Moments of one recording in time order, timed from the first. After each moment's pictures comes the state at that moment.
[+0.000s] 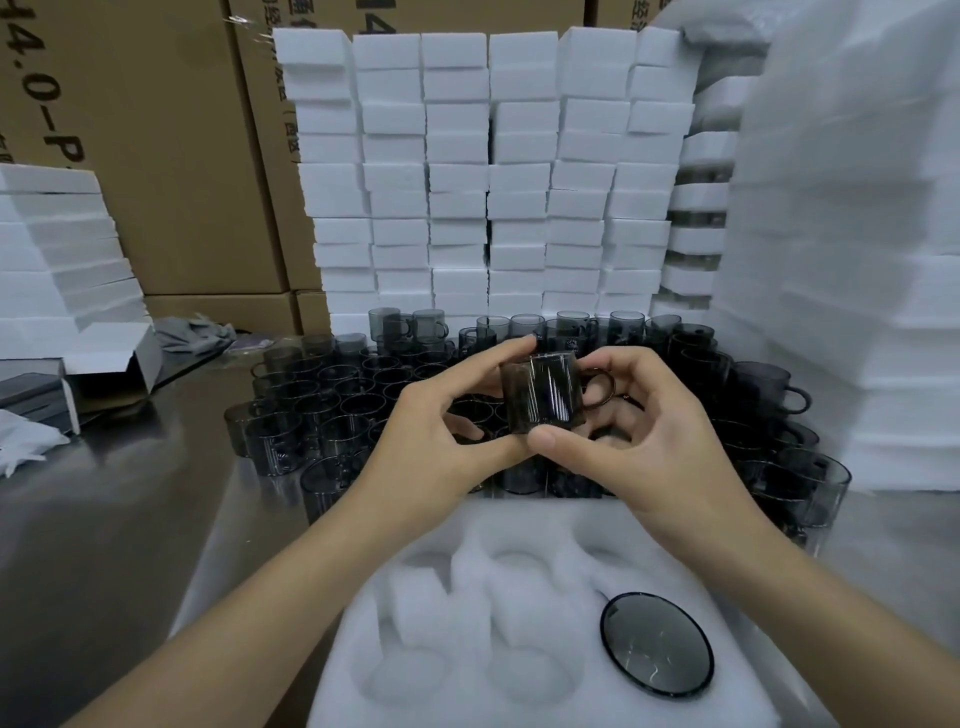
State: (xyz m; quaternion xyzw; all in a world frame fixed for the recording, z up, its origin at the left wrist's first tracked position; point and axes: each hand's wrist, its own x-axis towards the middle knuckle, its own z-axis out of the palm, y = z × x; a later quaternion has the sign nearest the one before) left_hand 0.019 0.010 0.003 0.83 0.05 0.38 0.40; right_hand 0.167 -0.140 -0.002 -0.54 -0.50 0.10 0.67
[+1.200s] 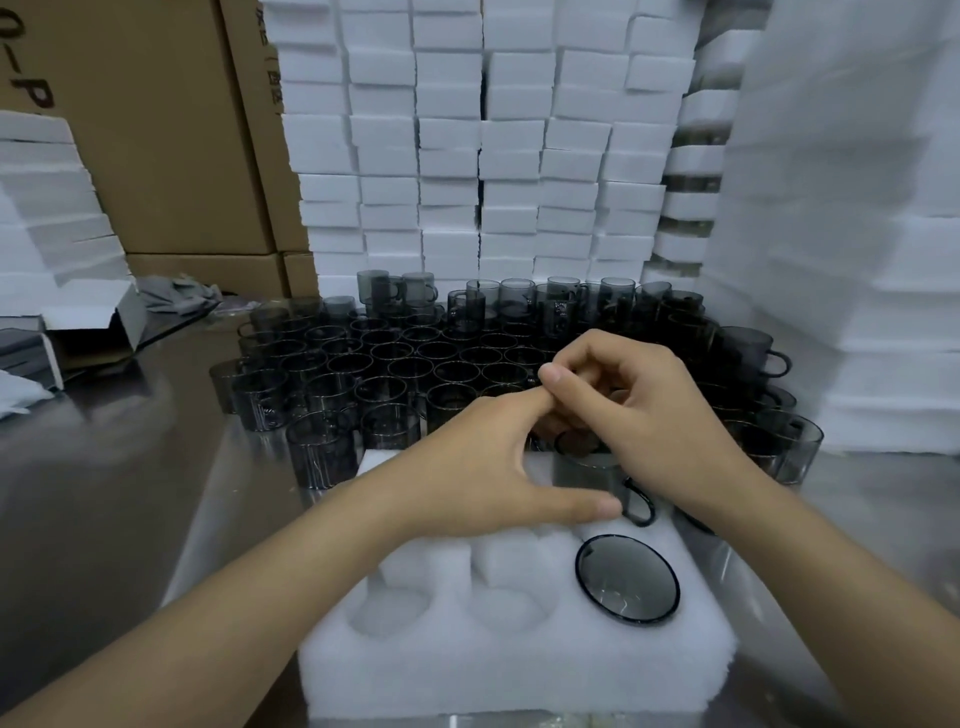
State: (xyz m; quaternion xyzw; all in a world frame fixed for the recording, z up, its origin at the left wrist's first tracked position) left_hand 0.032 -0.029 -0.001 0.92 0.04 0.16 0.34; right_hand 0.182 -0.148 0.002 -0.62 -0.57 0.01 0.53
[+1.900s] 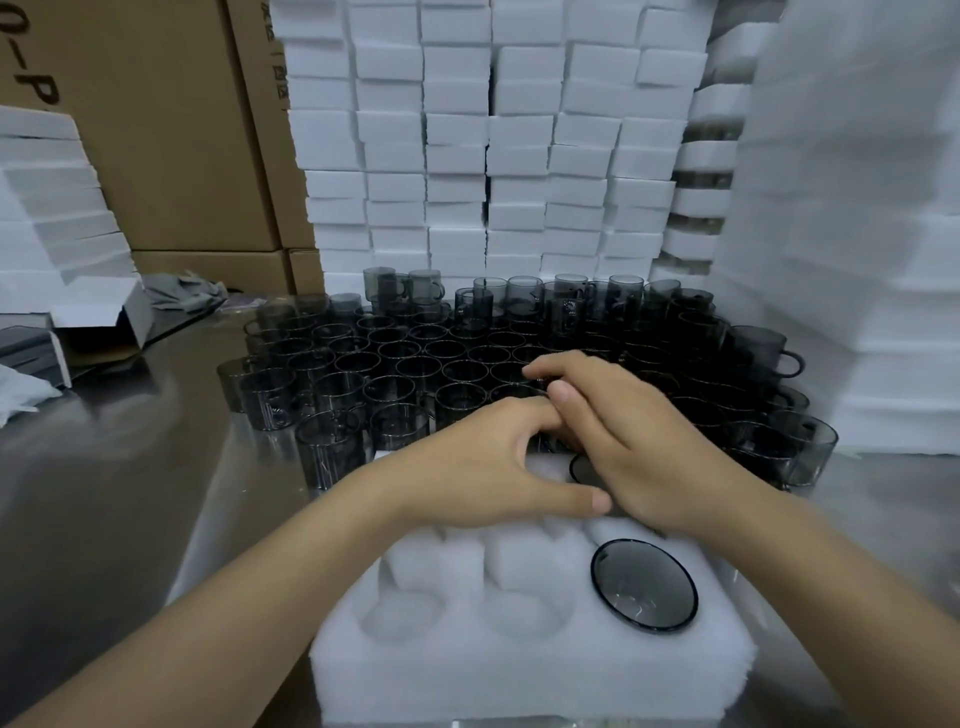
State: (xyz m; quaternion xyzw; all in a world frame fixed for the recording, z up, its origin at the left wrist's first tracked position) left_hand 0.032 -0.019 0.002 0.92 0.02 0.12 0.37; right_hand 0.185 -0.143 -0.012 -0.70 -0.62 -0.05 0.35
